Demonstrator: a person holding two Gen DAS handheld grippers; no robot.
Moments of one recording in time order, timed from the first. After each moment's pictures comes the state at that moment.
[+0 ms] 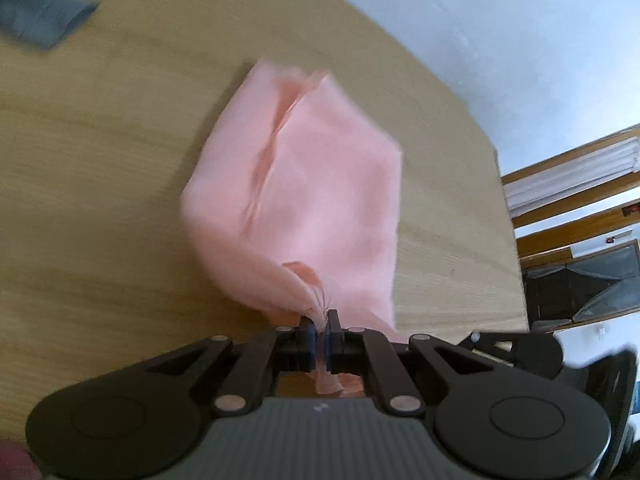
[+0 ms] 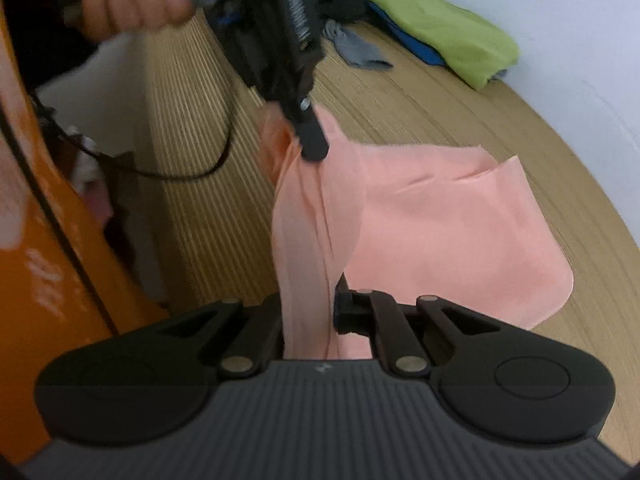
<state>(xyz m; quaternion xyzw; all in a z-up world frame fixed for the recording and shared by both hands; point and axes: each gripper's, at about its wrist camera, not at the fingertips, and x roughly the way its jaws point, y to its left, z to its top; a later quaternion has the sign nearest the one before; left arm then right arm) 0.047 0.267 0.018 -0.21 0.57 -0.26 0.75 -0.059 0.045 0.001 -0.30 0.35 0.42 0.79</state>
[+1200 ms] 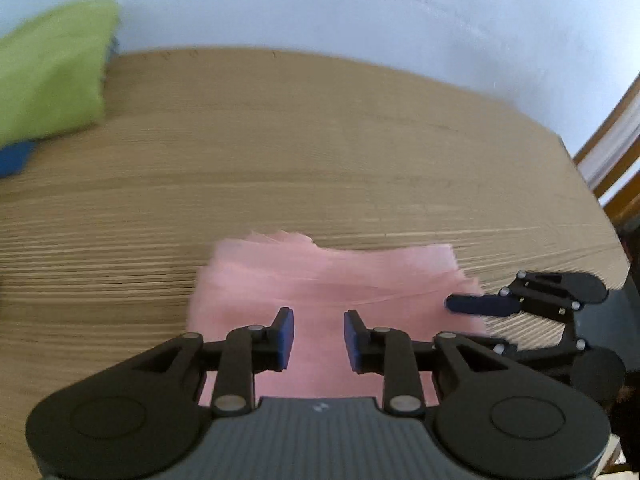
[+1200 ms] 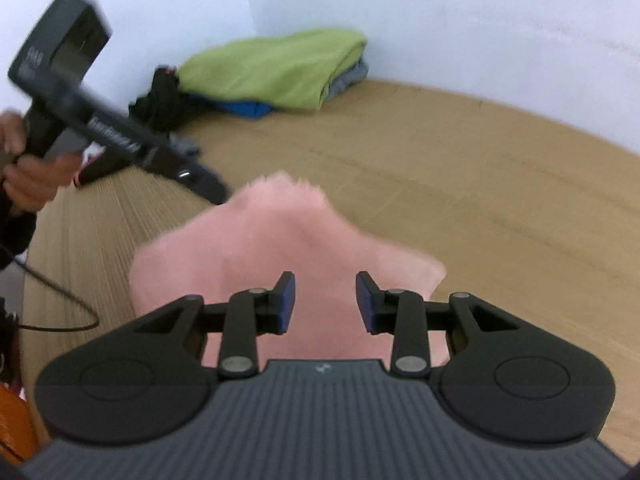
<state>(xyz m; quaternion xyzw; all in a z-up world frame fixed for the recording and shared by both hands) 0.235 0.112 -0.003 -0.01 0.51 -0.21 0.83 0.224 -0.059 -0.065 -0.04 0.35 0.37 0.86</state>
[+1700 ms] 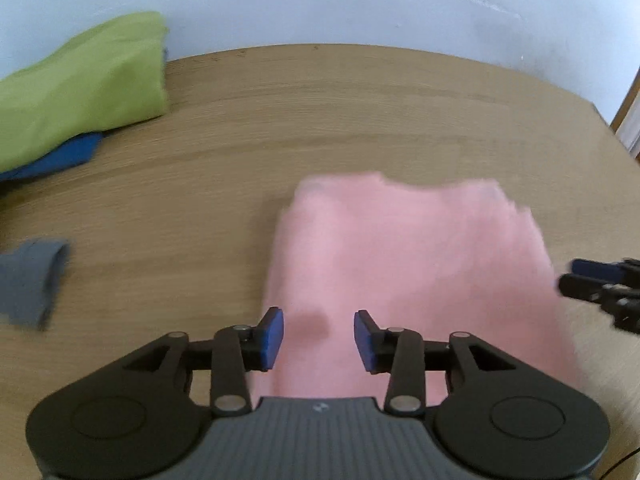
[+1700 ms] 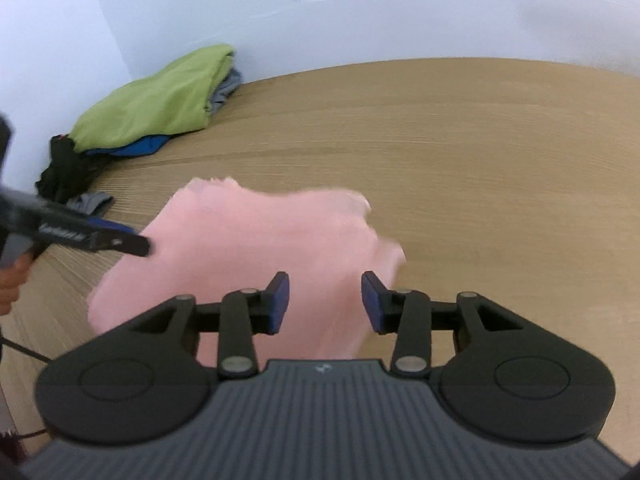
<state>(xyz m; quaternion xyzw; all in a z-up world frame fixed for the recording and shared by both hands) 0.155 0.152 -0.002 0.07 0.48 -0.15 0.86 0.159 -0.088 -0.071 0.07 0.38 0.18 0.91</state>
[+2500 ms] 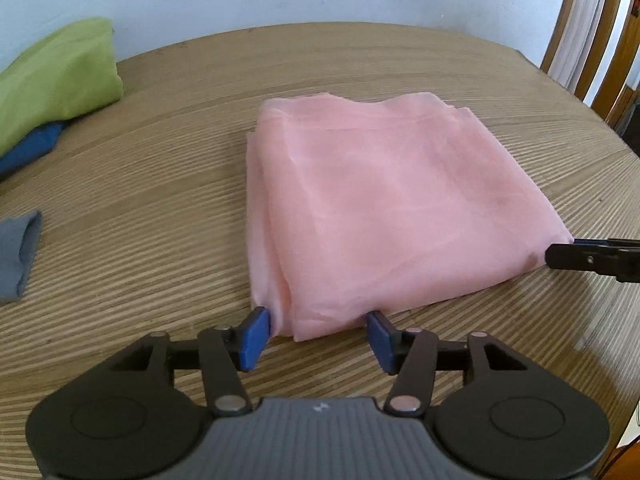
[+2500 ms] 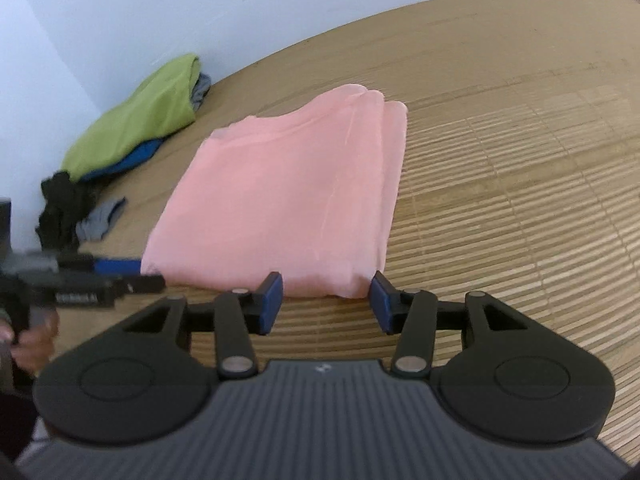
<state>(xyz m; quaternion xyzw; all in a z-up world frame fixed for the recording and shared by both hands) 0.102 0.190 -0.045 0.11 0.46 -0.26 0.84 0.043 -0.055 -0.093 0.19 0.39 0.10 0.90</state>
